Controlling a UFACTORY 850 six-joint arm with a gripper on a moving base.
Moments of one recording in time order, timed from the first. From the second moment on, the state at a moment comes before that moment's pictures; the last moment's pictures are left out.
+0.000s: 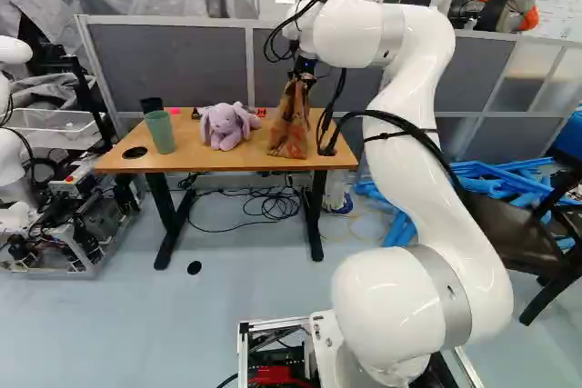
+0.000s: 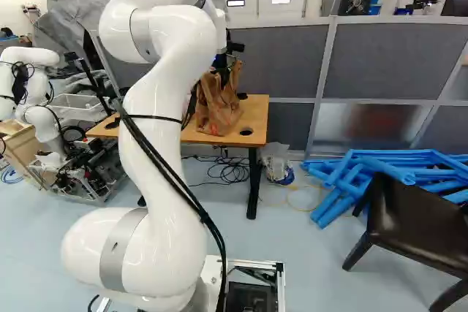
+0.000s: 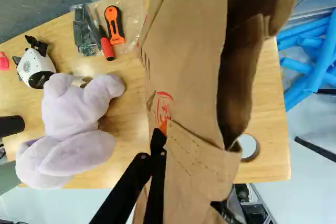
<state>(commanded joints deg) 0.3 -41.5 -109.3 7.5 -49.2 10.8</state>
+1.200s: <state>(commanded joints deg) 0.3 -36.5 -109.4 7.5 -49.2 10.8</state>
